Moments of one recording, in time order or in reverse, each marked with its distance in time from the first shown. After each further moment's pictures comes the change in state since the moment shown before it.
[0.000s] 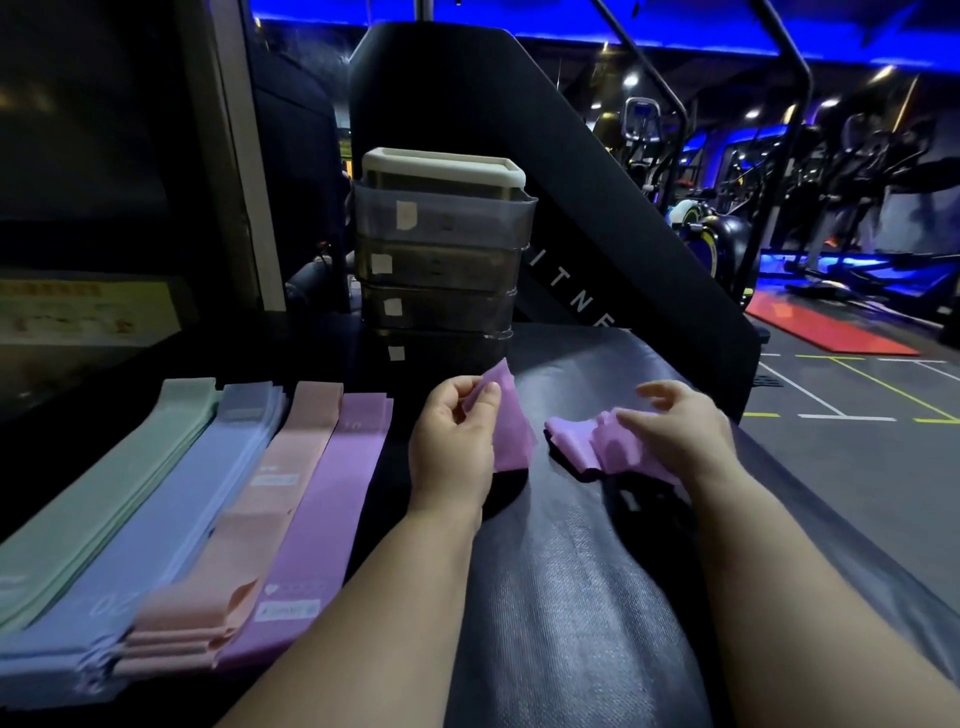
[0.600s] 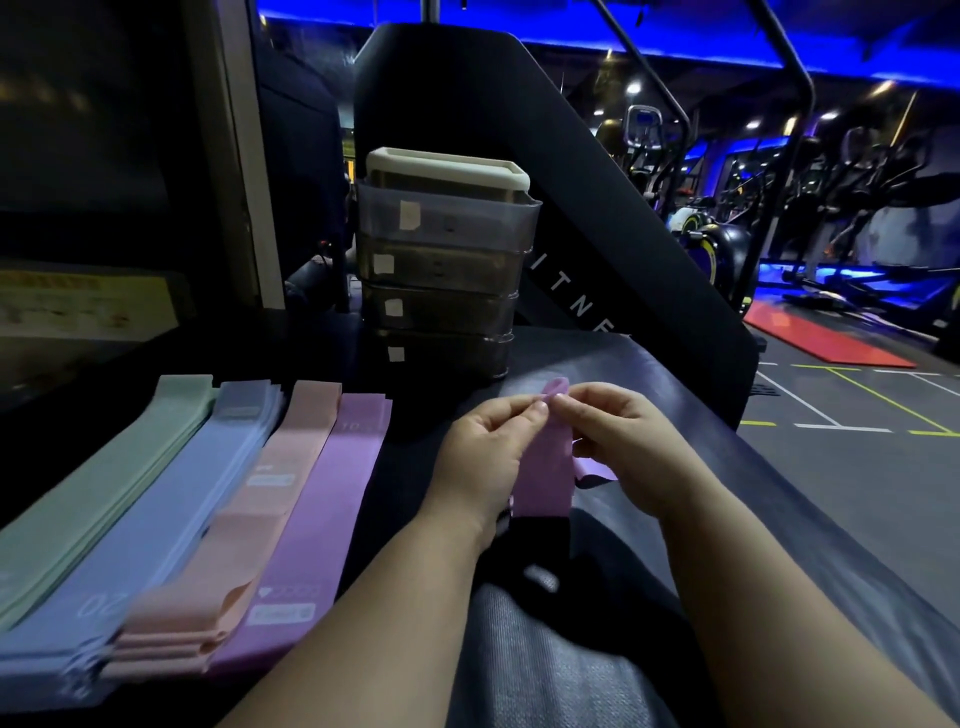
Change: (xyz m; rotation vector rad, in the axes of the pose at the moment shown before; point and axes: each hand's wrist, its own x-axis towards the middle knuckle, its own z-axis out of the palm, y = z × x) left_hand -0.016 0.015 0.005 -0.151 -0.327 -0.198; right_hand -0.053 -0.050 -0.002 0.790 -0.587 -0.283
